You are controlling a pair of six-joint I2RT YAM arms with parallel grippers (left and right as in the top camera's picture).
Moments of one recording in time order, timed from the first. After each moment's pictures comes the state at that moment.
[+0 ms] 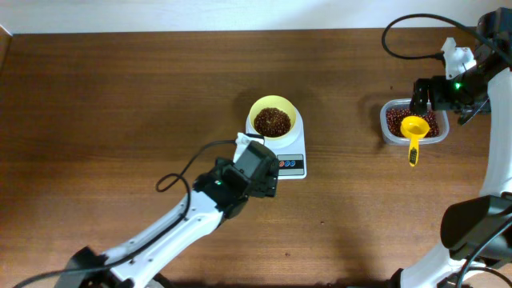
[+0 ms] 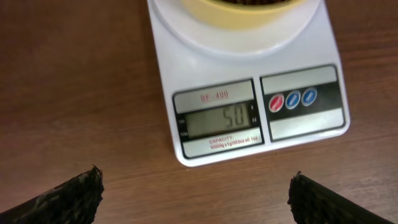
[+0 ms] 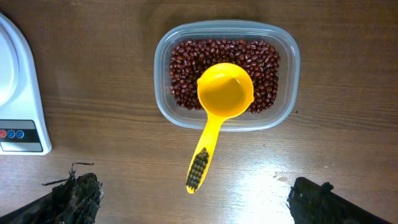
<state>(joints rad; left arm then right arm) -0.69 1.43 0.85 -0.45 -0.24 -0.44 -0.24 1.87 1.99 -1.47 -0.09 -0.24</state>
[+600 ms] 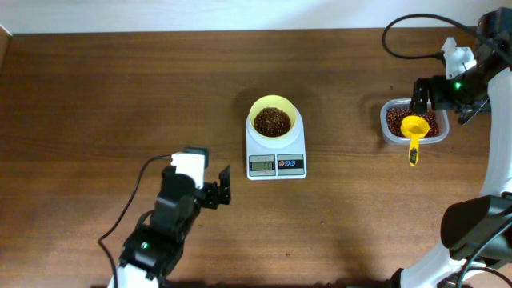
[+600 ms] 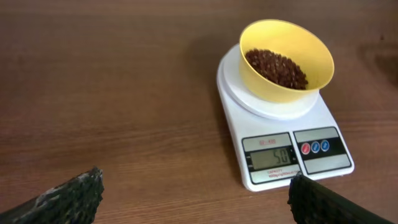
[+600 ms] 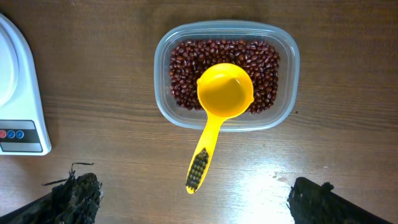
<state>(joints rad) -0.38 0.79 0.43 -0.18 -0.11 -0.21 -0.24 1.87 1.99 -1.47 -0.09 -0.24</state>
